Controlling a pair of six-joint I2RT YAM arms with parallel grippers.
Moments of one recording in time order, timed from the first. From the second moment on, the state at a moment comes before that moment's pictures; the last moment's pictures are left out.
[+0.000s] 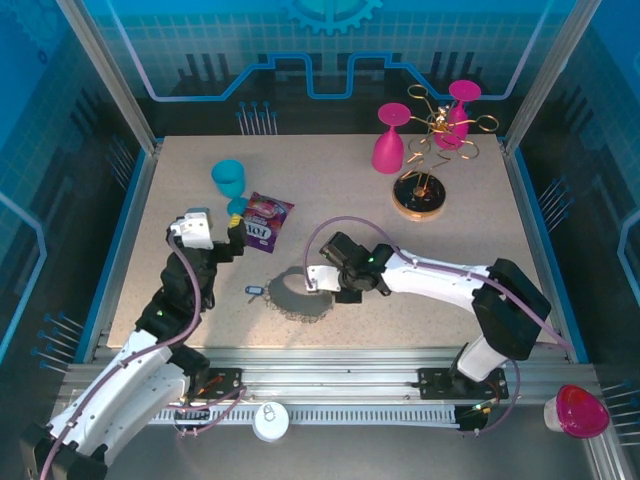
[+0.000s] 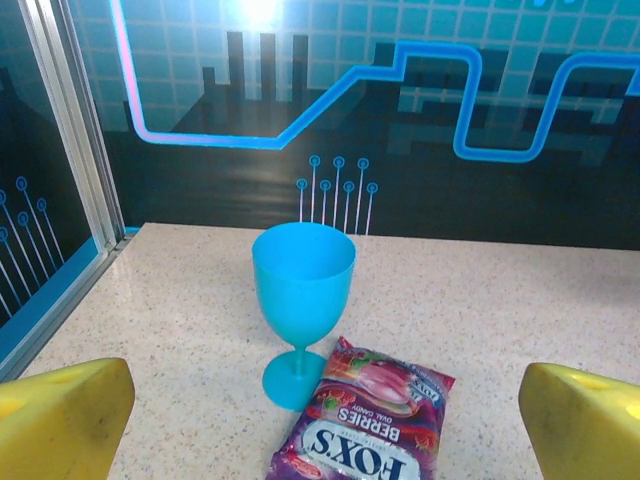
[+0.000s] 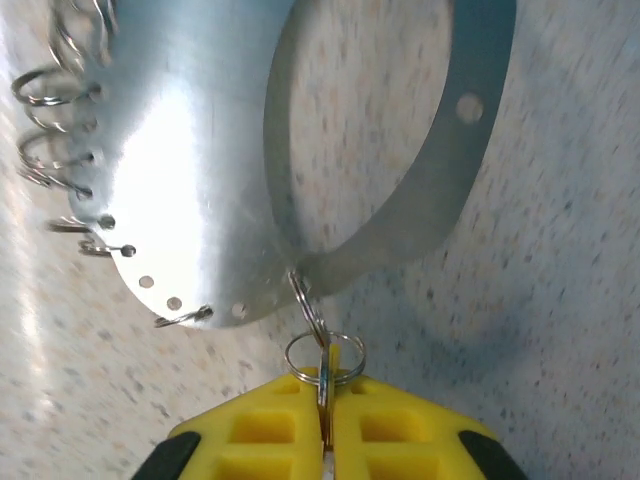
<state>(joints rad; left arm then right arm) -0.42 0.61 0.49 0.01 -0.51 -0.12 0.89 1.60 1.01 -0.58 0.05 -0.70</state>
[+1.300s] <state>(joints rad) -0.01 1.44 0.33 0.72 -0.05 -0.13 0.13 1.41 0.40 0.57 -0.12 -0.18</state>
